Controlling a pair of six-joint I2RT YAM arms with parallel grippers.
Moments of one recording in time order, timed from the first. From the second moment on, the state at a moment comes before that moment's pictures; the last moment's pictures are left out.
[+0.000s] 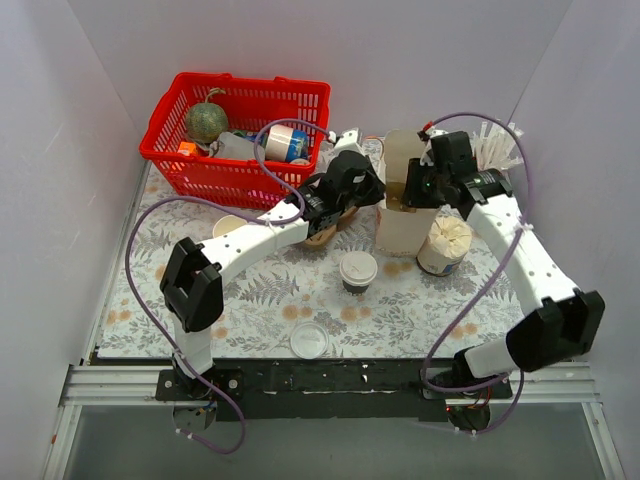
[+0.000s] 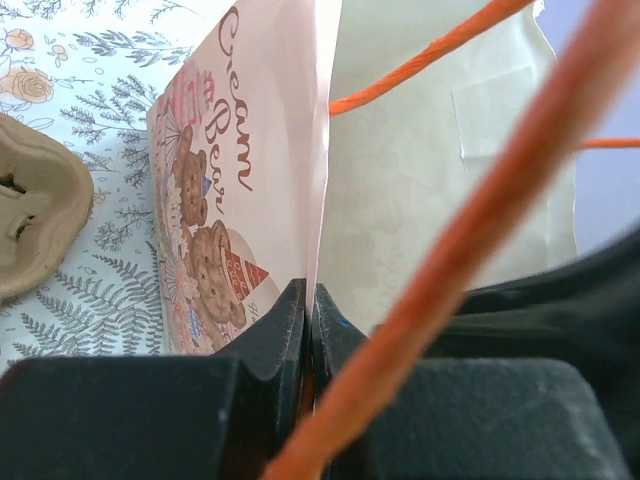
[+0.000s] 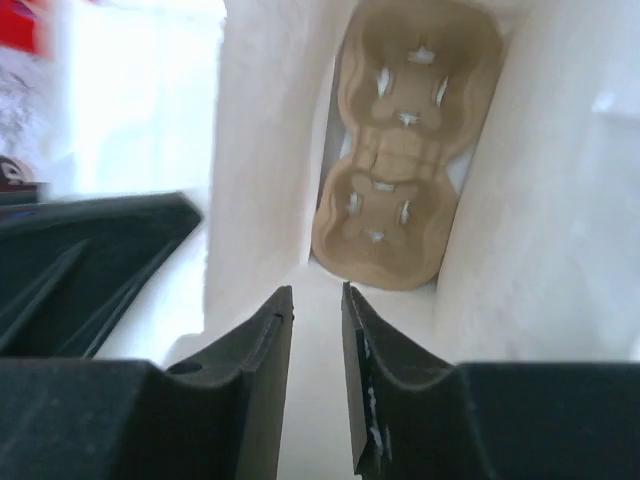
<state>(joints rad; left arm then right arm) -0.86 1.87 1.68 -0.19 -0.23 -0.77 0.34 1.48 1.46 -0.84 -0.06 0.28</state>
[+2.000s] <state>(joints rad) -0.71 1.93 1.93 -0.54 0.48 -0.18 0.34 0.92 1.38 -0.52 0.05 0.14</state>
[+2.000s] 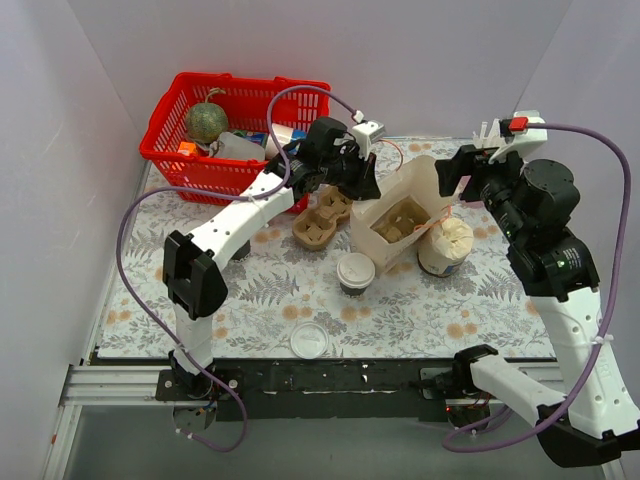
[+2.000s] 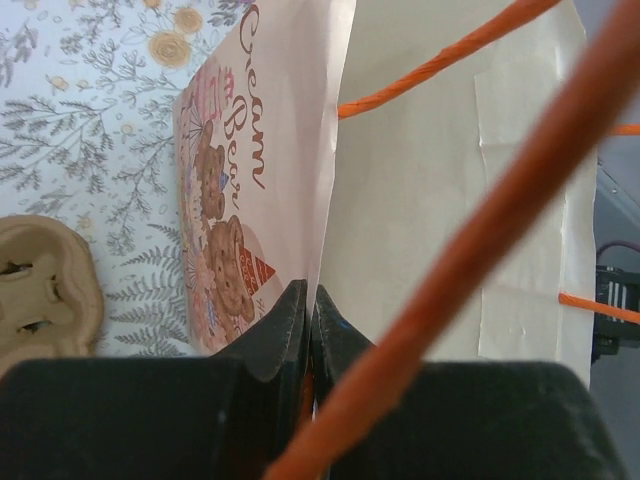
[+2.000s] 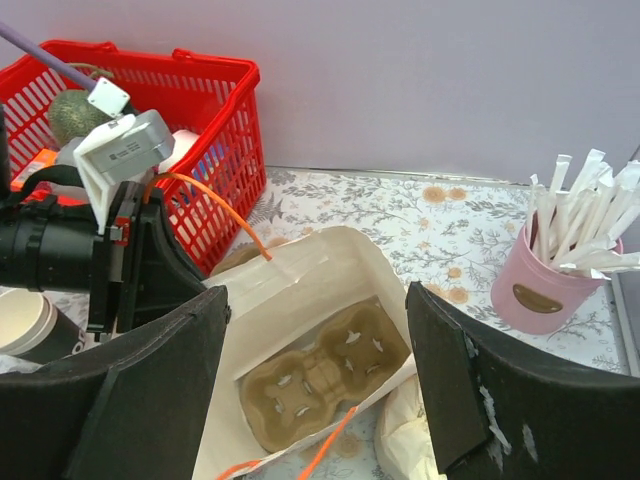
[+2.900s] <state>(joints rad) -0.70 2.04 2.16 -0.61 0.24 -0.25 0.34 1.10 1.47 -0.60 0.04 0.02</state>
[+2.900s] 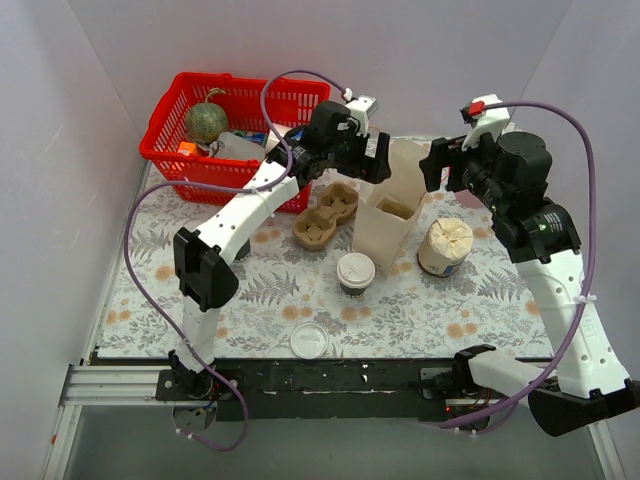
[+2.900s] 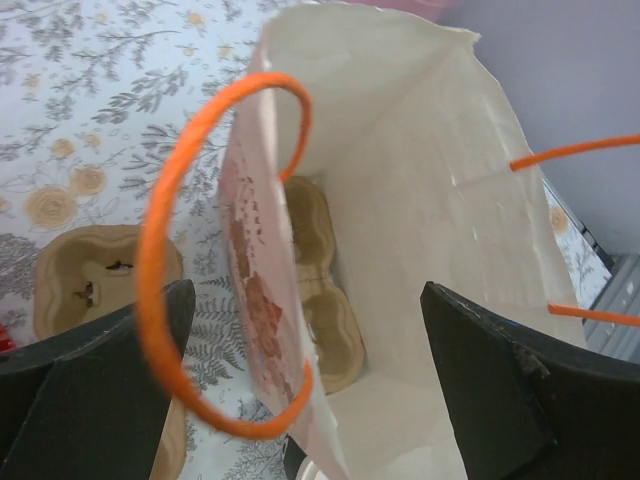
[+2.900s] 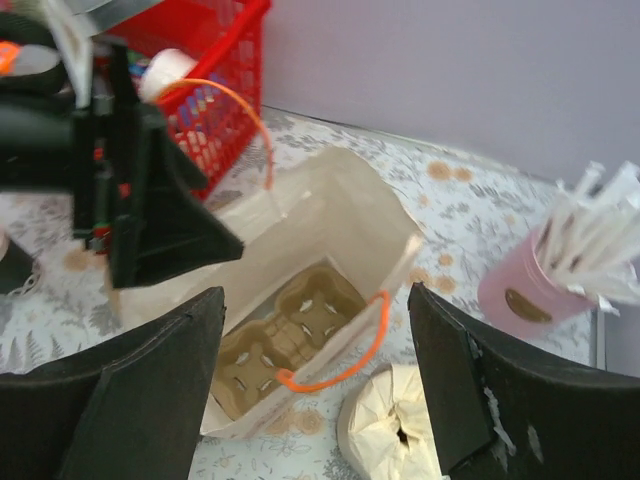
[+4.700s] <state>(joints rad) -0.70 1.00 0.98 -0.67 -0.26 -0.90 1.00 1.56 1.32 -0.85 0.13 0.13</state>
